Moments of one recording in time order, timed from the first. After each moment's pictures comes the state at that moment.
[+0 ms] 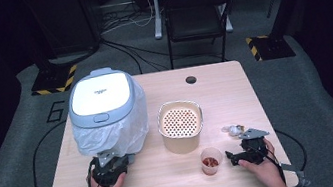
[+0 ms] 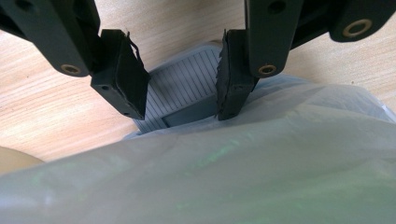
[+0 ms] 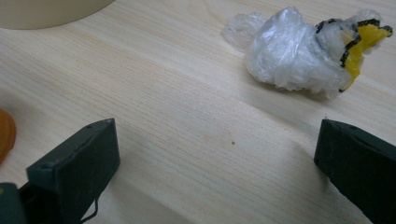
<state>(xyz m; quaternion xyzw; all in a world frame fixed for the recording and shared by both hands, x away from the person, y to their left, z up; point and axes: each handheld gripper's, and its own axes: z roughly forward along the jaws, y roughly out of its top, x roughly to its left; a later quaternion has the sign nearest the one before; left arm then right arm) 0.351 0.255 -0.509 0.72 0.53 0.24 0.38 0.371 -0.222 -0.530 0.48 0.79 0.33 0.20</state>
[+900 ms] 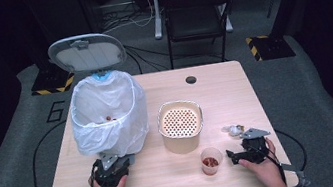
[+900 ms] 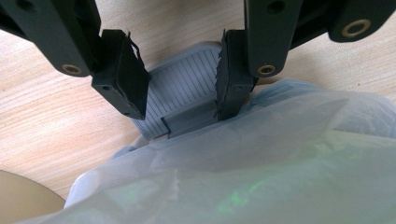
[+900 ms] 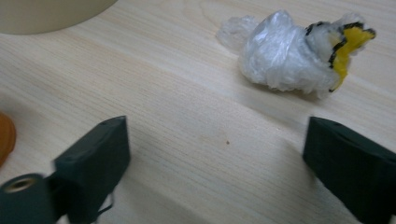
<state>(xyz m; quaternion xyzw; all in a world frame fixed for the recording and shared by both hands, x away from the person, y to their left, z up) 0.349 0.252 -0.523 0.73 0.52 0.25 0.37 0.370 -0.223 -0.528 0.48 0.78 0.34 0.20</state>
